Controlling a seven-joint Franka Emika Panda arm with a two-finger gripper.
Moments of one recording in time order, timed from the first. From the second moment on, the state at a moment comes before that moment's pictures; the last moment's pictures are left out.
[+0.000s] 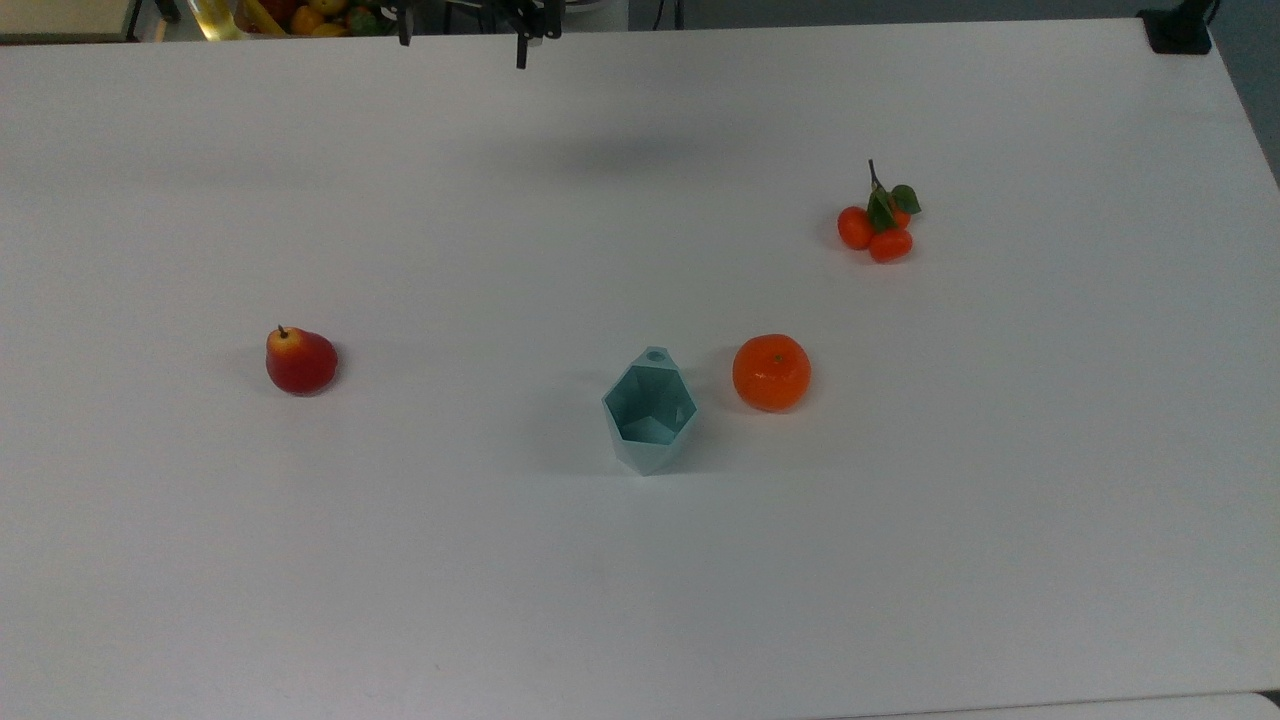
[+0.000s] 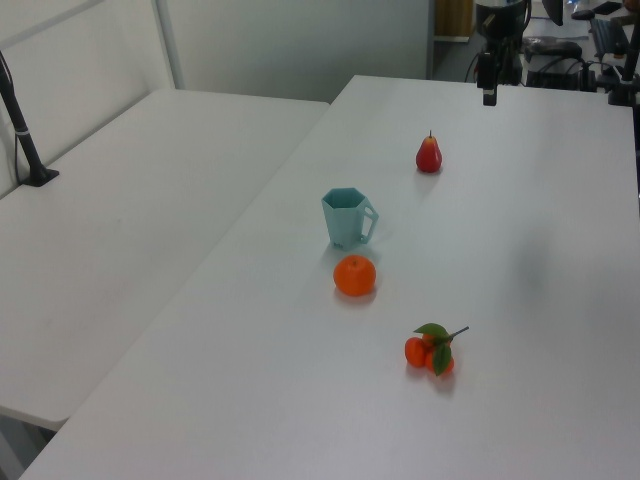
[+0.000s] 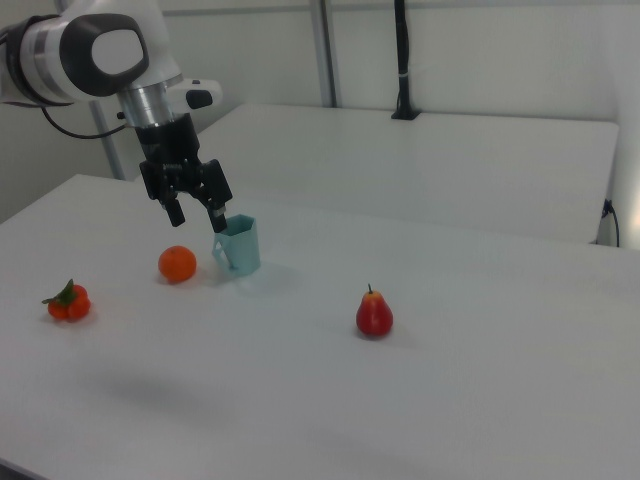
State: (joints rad) arm 0.05 0.00 0.00 -1.71 -0.16 1.66 0.11
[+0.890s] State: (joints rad) arm 0.07 0.08 0.01 -1.69 -0.16 1.84 0.11
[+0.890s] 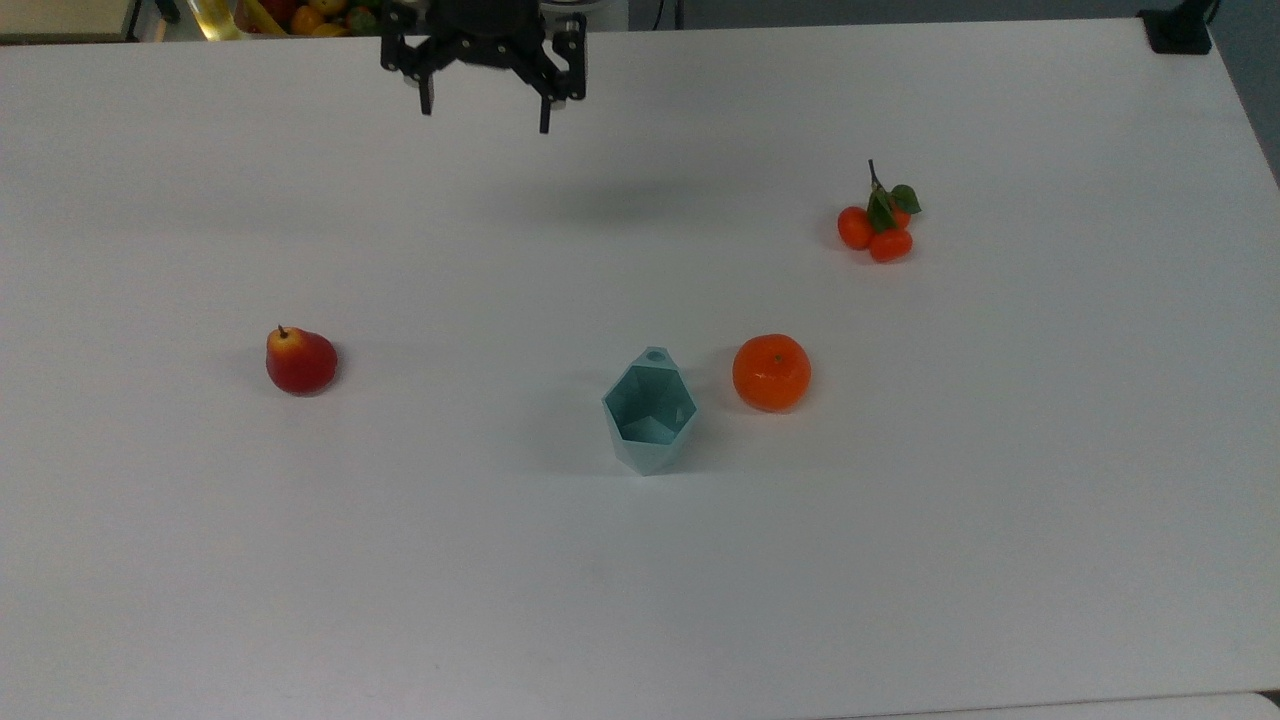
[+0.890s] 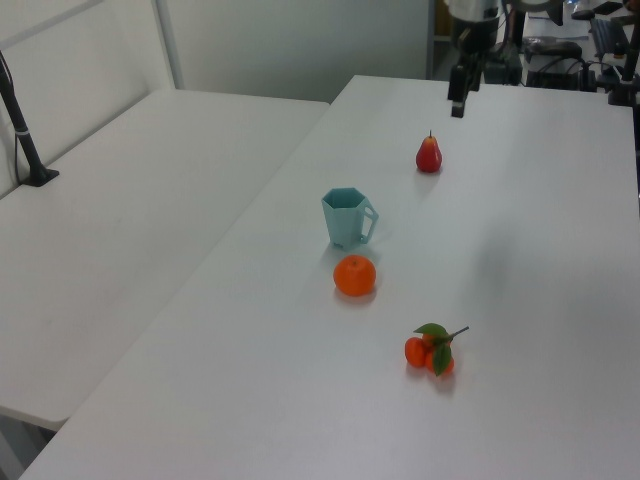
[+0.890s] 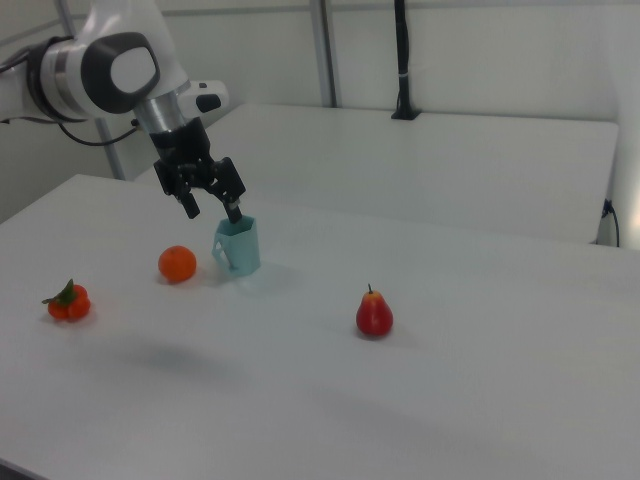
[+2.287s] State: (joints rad) arm 0.23 0.51 0.02 -1.65 -0.18 2.44 0.38
